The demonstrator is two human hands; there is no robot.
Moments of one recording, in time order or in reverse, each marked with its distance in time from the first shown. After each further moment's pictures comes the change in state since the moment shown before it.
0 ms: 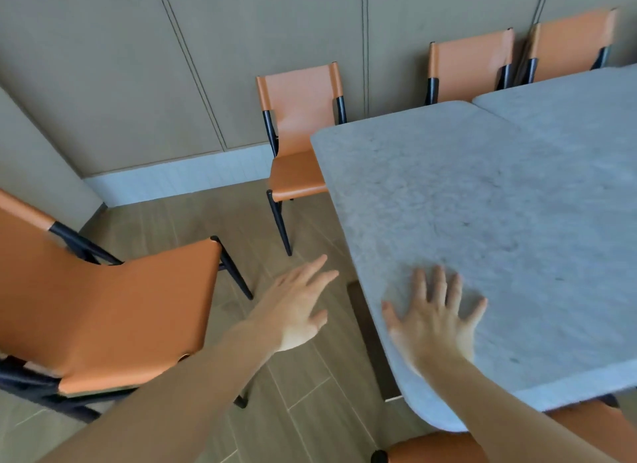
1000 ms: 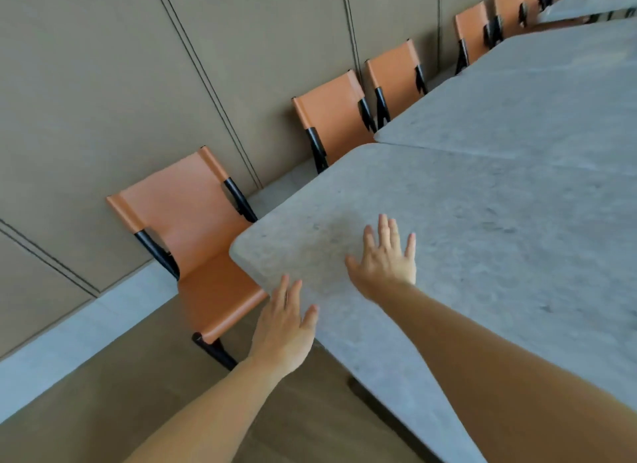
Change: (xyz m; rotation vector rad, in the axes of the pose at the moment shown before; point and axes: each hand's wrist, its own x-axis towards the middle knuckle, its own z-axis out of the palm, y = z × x) left_hand 0.351 -0.139 -0.070 -0.152 -0.008 0.116; right_hand 0.355 -0.114 -0.061 0.212 0.185 0.315
